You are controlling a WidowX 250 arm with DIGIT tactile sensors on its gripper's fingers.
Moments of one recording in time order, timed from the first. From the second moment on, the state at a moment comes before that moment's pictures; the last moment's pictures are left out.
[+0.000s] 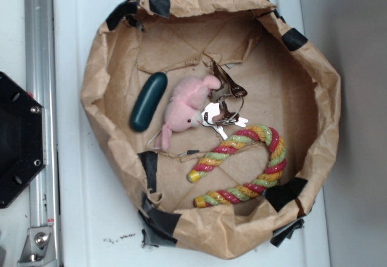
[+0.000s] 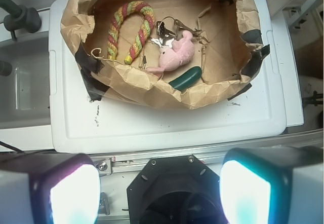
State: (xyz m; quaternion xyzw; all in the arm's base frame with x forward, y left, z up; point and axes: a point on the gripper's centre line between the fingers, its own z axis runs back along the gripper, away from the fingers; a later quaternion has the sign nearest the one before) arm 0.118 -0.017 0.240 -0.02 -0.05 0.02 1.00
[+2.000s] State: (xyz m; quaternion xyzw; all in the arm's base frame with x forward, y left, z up) arm 0.300 -0.040 0.040 -0.06 -0.01 -0.20 0.98
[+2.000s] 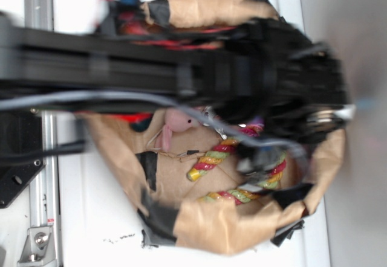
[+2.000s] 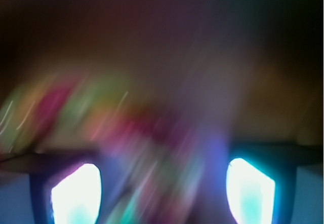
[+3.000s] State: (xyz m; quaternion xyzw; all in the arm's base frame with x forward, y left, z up) arm 0.342 -0.039 0.016 -0.02 0.00 -0.15 0.99
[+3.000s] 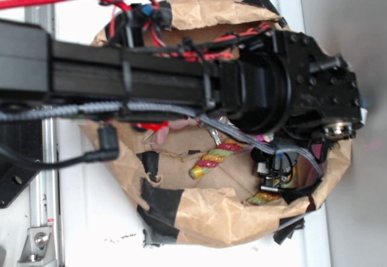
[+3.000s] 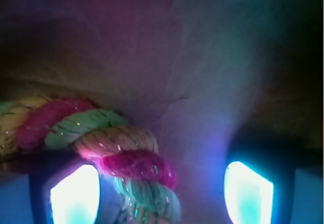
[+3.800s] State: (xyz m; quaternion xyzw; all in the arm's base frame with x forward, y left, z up) arm 0.306 -0.034 0.013 0.00 -0.01 -0.15 0.99
